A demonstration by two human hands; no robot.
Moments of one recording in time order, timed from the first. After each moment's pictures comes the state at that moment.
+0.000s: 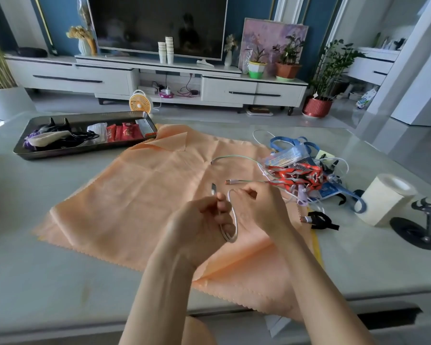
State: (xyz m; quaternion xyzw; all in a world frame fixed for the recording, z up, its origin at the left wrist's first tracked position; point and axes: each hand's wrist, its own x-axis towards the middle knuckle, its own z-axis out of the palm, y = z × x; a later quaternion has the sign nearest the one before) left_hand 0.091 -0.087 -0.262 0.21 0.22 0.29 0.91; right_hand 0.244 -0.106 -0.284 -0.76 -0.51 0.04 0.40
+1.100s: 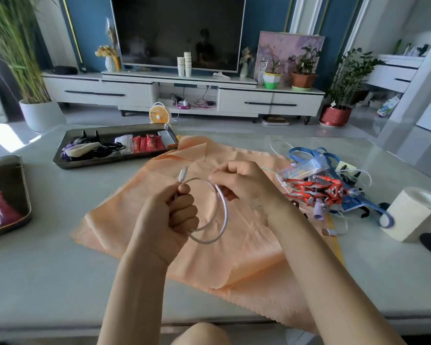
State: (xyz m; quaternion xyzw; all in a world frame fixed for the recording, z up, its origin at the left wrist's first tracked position) left_hand 0.030 -0.072 -0.225 0.25 0.25 0.42 0.83; right_hand 0.169 -0.095 -0.200 -0.61 -0.51 0.35 0.50
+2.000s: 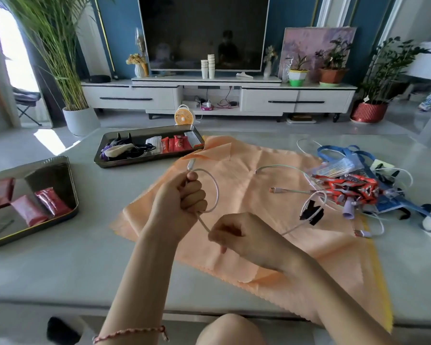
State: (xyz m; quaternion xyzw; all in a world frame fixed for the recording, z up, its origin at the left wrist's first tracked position) left_hand 0.006 -0.038 -0.232 0.26 0.23 0.45 0.82; right_hand 0.139 -0.122 -0.253 -0.56 -0.68 0.34 0.31
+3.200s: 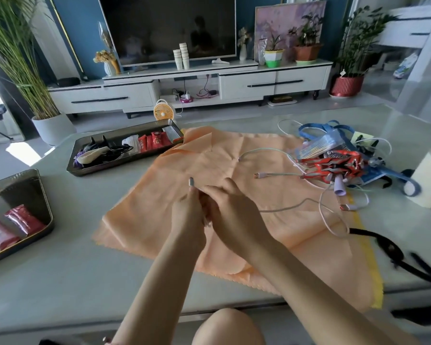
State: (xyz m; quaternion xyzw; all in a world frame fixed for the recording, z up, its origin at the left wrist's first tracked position) left_hand 0.056 -0.052 -0.264 0.37 0.48 0.46 0.65; right_hand 0.131 -0.103 -0.271 -0.64 -0.67 0.03 0.38
